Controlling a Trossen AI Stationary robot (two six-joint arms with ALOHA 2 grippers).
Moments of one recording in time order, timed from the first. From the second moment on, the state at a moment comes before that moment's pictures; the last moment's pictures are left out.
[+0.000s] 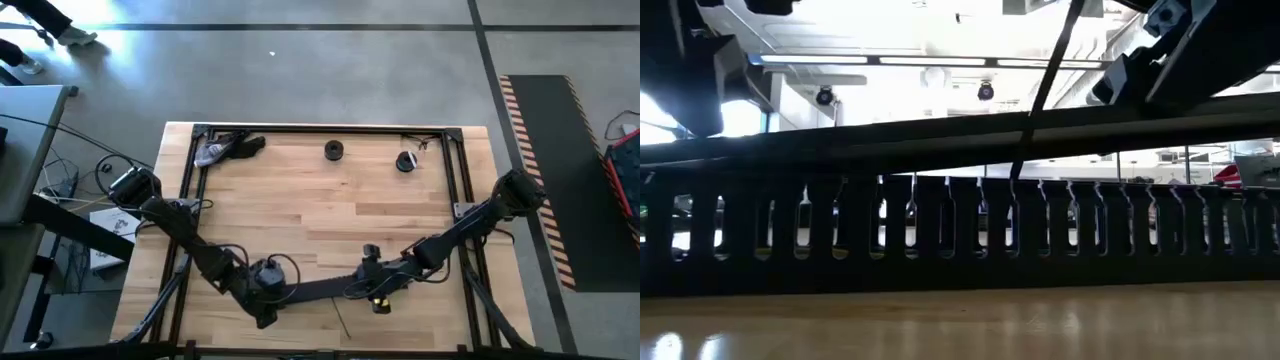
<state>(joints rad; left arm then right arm) -0.70 1.64 0.99 -0.29 -0.23 -1.02 0.56 1.65 0.88 -0.03 0.19 0.40</state>
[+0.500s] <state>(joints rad) -0.71 1.64 0.99 -0.29 -0.27 -1.00 0.56 1.64 0.88 0.01 0.19 0.33</state>
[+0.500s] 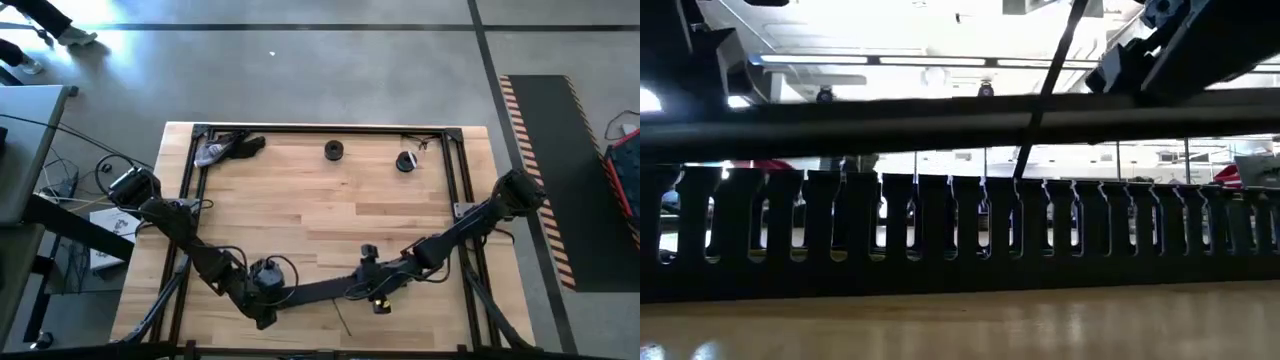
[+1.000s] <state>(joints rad) -0.74 1.64 0.99 -0.24 -0.34 -0.97 0.58 1.63 0.88 -0.11 0.28 0.29</state>
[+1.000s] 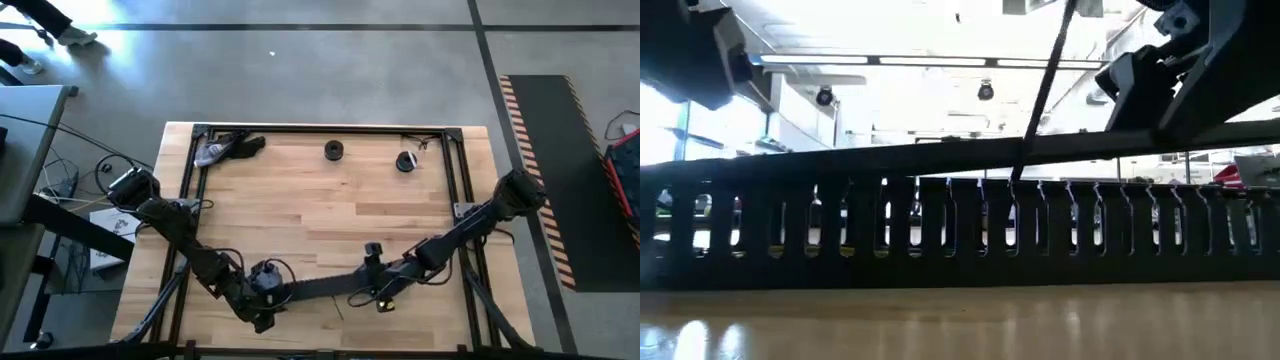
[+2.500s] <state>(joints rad) -0.72 1.64 0.99 -0.21 -0.35 -0.91 0.62 1.64 0.93 -0.22 0.35 0.37</state>
